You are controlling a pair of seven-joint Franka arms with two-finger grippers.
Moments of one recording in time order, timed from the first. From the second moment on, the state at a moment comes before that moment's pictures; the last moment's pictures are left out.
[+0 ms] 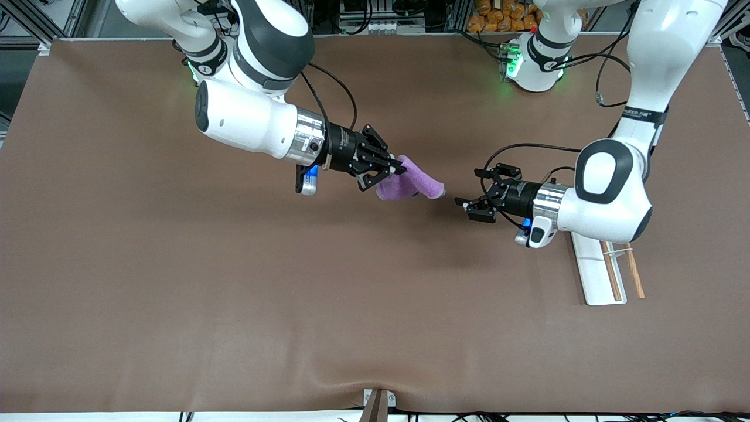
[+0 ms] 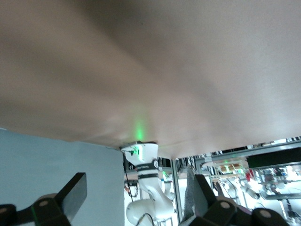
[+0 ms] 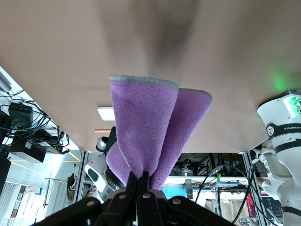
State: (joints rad) left arm 0.10 0.46 -0.36 -1.76 -0.84 1.73 -0.83; right arm 0.57 0.33 0.09 -1.59 1.00 2.30 1.63
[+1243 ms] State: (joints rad) left arm 0.02 0.51 -0.36 -1.76 -1.06 1.85 -0.88; right arm 0.57 0.37 0.08 -1.54 1.00 2.30 1.68
